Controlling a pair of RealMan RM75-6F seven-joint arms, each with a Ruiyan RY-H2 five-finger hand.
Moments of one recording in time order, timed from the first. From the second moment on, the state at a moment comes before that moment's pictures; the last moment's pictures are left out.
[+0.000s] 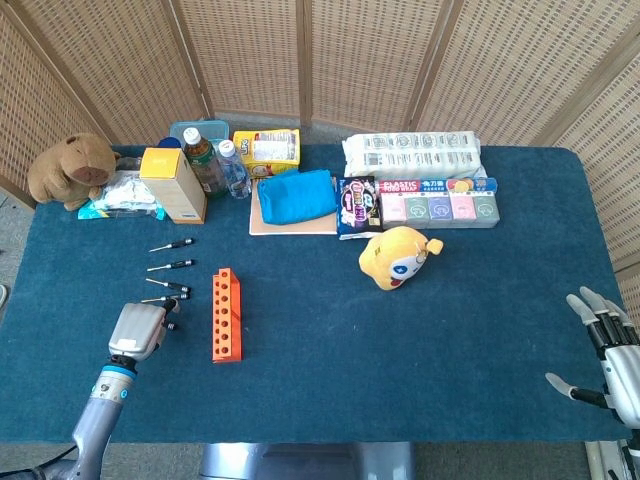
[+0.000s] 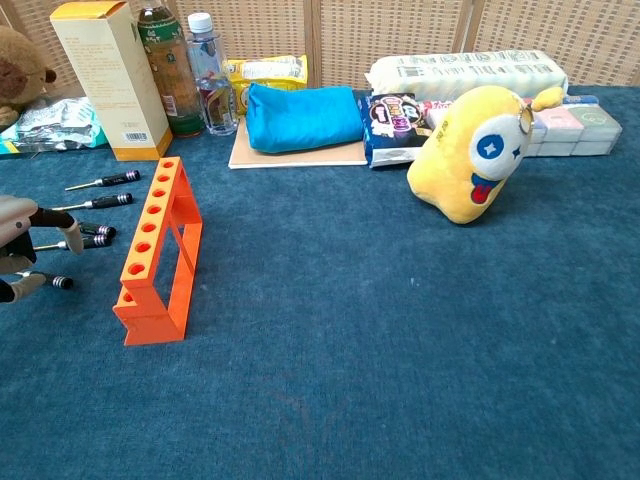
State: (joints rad) left arm -0.34 -1.54 -0.07 -1.48 1.24 1.16 0.52; right arm 0.03 -0.99 0.01 -1.60 -1.66 1.60 0.32
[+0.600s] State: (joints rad) left arm -0.35 -1.57 -0.05 -1.46 1.24 1.17 0.55; right arm 0.03 -0.98 0.01 -1.60 -1.65 1.59 0.34
